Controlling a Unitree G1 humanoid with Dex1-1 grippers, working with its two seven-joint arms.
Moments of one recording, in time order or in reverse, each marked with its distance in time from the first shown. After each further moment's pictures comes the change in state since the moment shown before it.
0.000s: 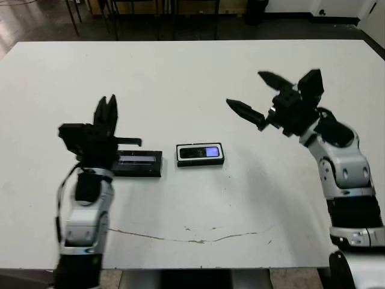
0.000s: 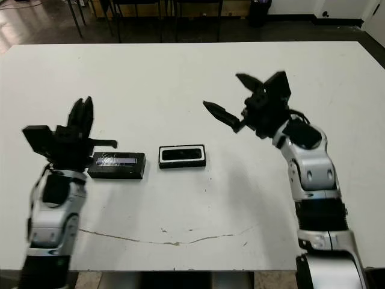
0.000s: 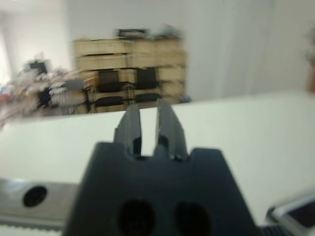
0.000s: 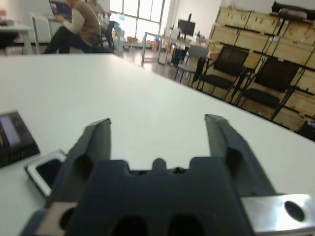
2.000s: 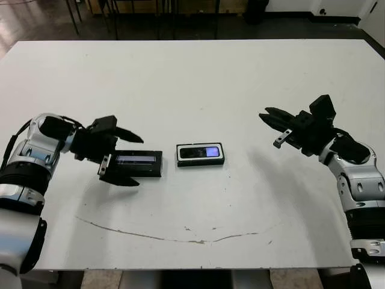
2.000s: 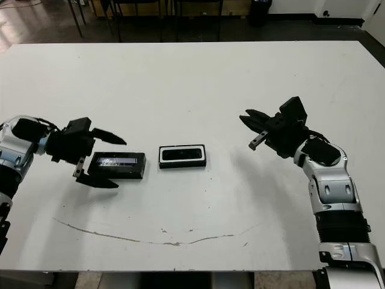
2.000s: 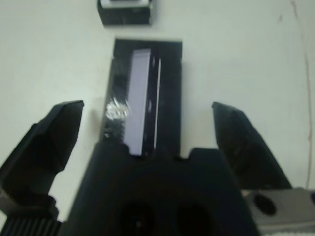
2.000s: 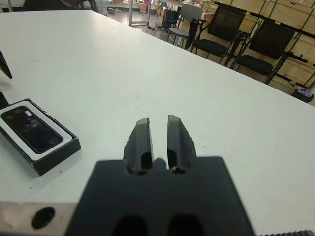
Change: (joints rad) left arm -0.563 0.281 -0.381 0.991 0.177 -0.225 -1.257; right arm 0.035 -0.081 -0.019 0.138 -0.029 -0.046 0.021
